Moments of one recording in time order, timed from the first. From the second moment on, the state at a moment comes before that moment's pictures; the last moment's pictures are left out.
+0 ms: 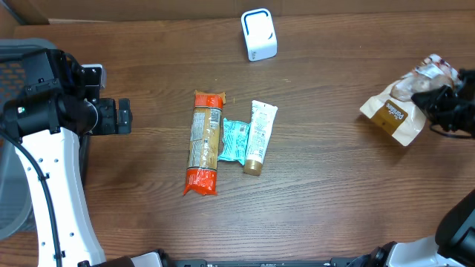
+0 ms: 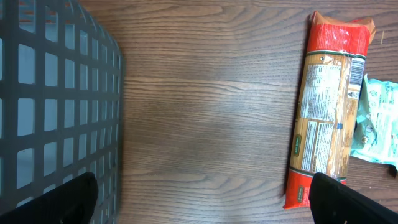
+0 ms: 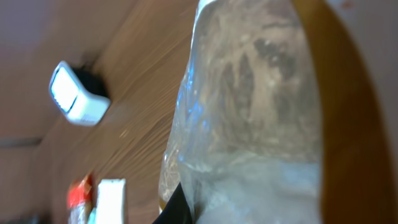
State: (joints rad) left arm 0.29 1.46 1.60 -1.28 0.03 0.22; right arm -0.56 1.70 1.16 -0.48 -0.68 0.24
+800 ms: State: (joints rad) left arm 0.29 1.46 1.60 -1.28 0.03 0.22; right arm -0.56 1.71 1.40 -1.03 -0.37 0.31
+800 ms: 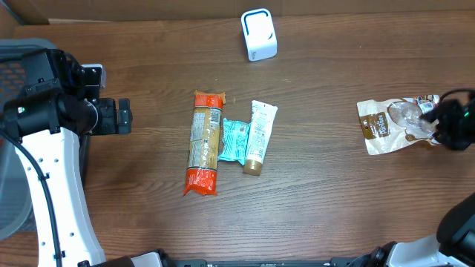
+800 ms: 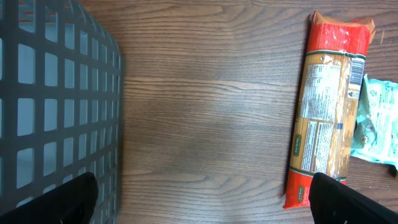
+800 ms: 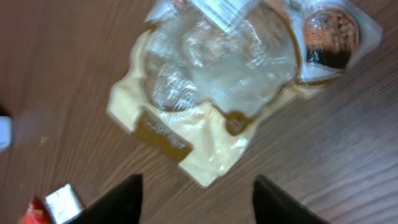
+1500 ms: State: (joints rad) left arm 0.29 1.46 1.60 -1.28 0.03 0.22; right arm 0.09 1.81 1.42 -0.95 -0.62 0.33
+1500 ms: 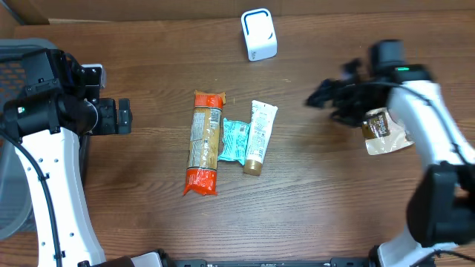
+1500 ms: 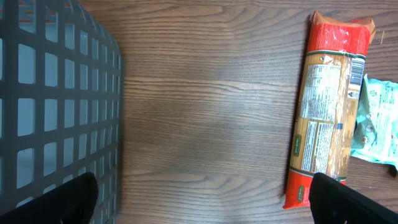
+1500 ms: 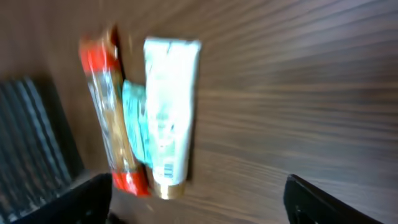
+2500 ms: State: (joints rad) left arm 0.29 1.46 1.60 -1.28 0.03 0.22; right arm 0.74 1.87 1.23 -0.49 -0.41 0.74
